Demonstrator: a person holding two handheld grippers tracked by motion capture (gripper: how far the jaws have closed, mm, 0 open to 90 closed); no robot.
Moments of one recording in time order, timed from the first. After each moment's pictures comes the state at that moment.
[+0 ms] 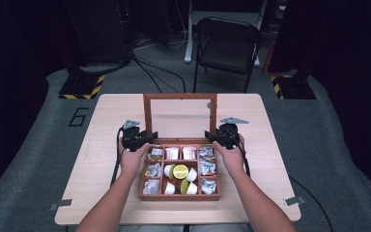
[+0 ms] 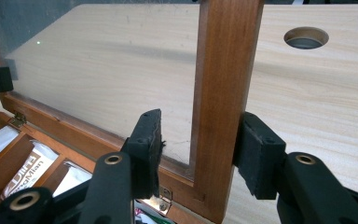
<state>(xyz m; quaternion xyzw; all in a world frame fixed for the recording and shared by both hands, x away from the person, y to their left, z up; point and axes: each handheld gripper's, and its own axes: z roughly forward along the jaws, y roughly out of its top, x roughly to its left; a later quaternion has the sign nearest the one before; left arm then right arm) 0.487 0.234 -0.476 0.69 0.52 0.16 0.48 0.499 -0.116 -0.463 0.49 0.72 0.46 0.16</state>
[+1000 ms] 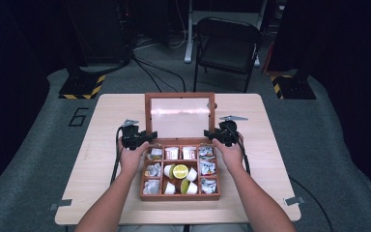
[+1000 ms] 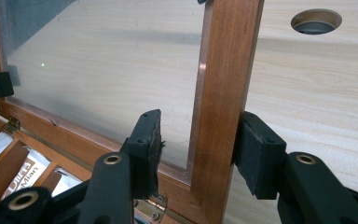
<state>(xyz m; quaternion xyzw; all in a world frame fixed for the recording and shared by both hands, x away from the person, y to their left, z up) 0.496 0.239 -0.481 0.68 0.54 0.13 0.48 0.514 -0.117 -0.469 0.51 0.72 0.45 0.12</state>
